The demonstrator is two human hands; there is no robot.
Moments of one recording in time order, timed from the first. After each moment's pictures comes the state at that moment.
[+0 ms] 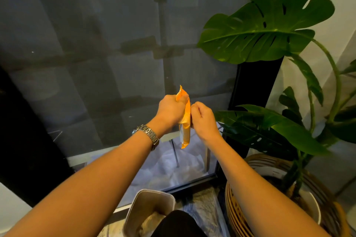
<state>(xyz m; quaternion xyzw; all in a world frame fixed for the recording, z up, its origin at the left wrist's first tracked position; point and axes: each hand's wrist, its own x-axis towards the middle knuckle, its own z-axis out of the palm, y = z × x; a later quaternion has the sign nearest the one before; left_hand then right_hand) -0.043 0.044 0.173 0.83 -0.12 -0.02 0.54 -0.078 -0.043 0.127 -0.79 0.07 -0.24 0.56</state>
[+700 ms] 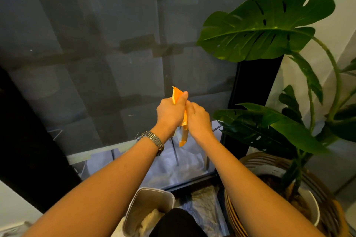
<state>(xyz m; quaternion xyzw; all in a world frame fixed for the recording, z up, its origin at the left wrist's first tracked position) -0.048 0.037 0.155 0.80 -0.07 0.03 0.60 -0.069 -0.032 0.131 -0.84 0.13 -0.18 0.50</state>
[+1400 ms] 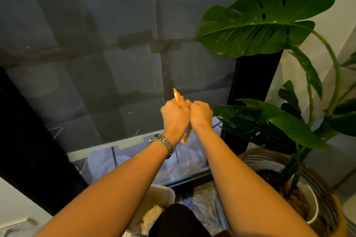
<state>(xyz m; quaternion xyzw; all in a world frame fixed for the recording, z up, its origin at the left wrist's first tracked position) -0.060 0.025 0.141 0.84 -0.09 0.14 0.52 -0.063 -0.037 0.134 -0.80 0.28 -0.16 0.51</state>
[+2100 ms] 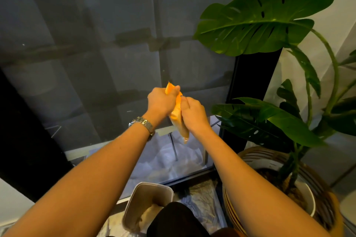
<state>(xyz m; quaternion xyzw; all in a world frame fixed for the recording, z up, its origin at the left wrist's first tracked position) -0.030 0.046 0.167 0.86 -0.06 0.04 0.51 -0.082 -0.028 0.144 -0.83 0.14 -0.16 0.51</state>
